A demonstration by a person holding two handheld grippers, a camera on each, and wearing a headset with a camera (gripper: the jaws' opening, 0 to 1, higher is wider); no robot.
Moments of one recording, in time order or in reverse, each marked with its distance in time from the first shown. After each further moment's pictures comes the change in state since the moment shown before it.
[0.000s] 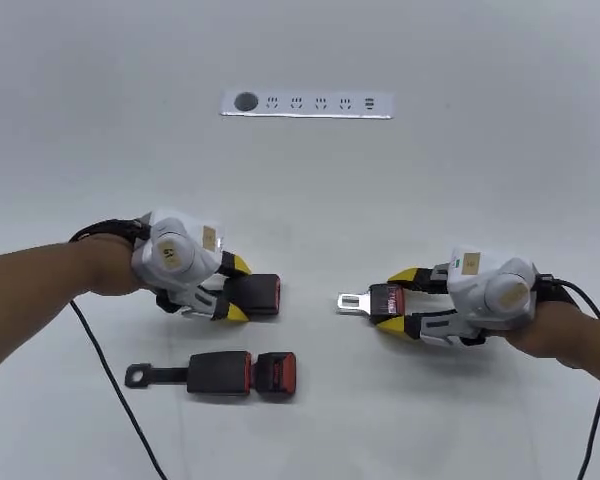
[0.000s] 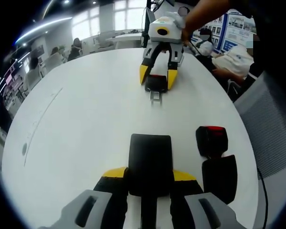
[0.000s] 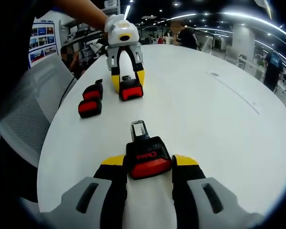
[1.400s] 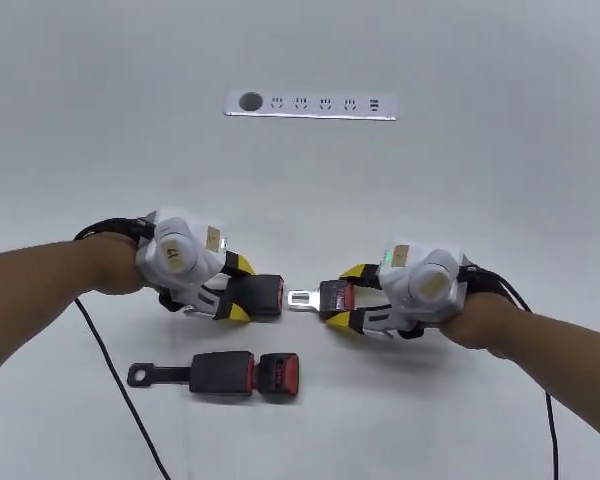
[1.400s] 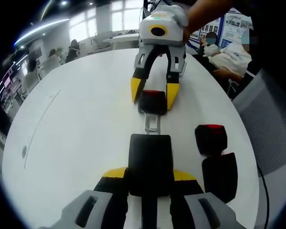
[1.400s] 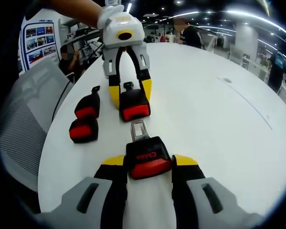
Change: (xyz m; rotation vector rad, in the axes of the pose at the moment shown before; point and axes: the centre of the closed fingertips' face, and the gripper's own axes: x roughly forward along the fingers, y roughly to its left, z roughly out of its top) left arm 0.000 0.001 0.000 0.021 -0.001 -0.013; right arm 0.051 0.007 0.035 0.002 0.019 0.023
